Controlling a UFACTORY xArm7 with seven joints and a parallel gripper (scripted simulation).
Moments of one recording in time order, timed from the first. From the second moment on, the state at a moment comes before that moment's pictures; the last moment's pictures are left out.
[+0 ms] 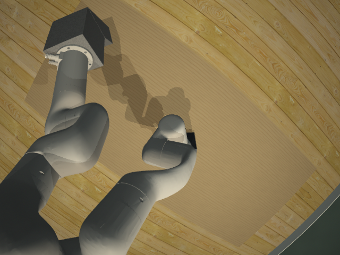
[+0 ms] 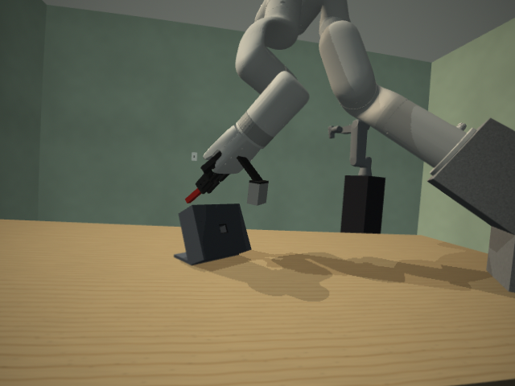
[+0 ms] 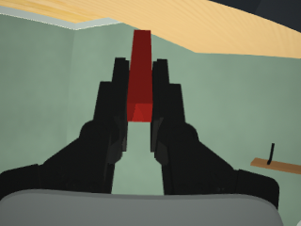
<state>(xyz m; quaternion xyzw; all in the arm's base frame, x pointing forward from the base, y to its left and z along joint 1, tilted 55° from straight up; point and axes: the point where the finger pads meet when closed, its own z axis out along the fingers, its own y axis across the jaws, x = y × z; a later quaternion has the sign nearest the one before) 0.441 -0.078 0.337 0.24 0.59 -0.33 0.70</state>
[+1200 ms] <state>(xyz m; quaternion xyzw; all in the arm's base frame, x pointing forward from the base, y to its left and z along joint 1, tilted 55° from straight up) 0.469 -0.001 0.300 0.20 0.58 -0.29 0.74</state>
